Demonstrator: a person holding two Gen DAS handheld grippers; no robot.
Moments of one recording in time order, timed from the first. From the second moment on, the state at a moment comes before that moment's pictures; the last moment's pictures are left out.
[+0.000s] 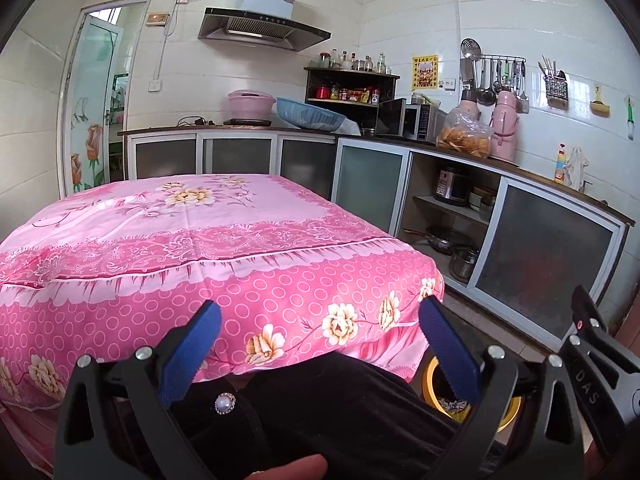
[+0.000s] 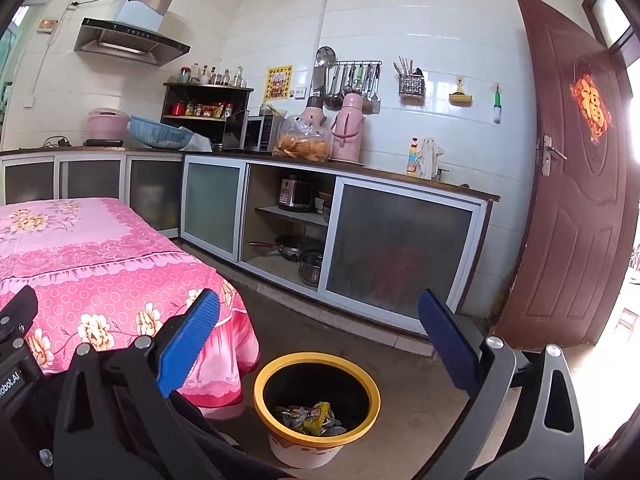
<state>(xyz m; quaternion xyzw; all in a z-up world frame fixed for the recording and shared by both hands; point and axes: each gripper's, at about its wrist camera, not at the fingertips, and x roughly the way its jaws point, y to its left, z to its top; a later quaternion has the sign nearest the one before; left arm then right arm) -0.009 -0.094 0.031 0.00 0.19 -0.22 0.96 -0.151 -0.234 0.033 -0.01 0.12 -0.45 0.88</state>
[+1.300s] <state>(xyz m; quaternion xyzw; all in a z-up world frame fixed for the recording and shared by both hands) 0.002 -0.102 0.025 0.01 0.22 -0.23 0.95 -0.142 -0.247 0.024 0.01 0.15 -0.46 0.88</state>
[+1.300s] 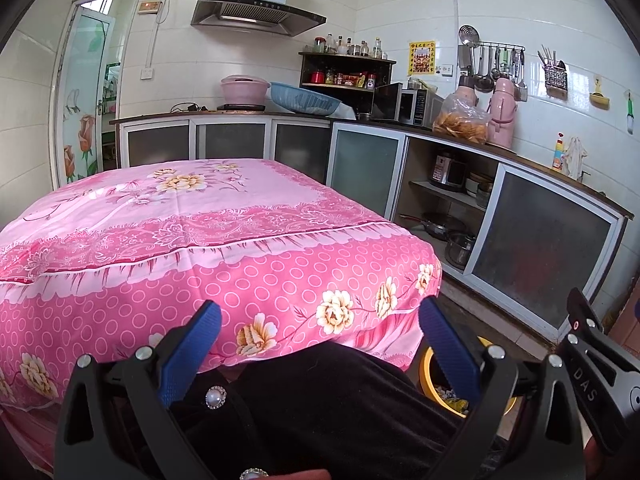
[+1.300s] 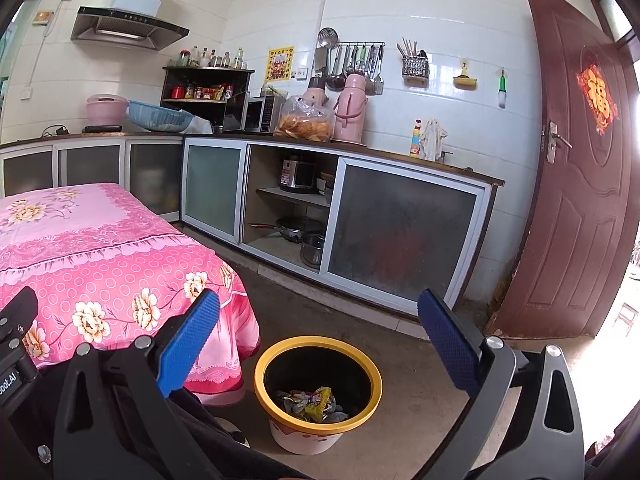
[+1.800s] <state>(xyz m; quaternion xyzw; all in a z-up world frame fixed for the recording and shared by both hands) 0.000 -0.103 0.023 0.01 0.22 -0.23 0.95 -0.142 -0.247 0.024 0.00 0.15 -0.45 0.88</state>
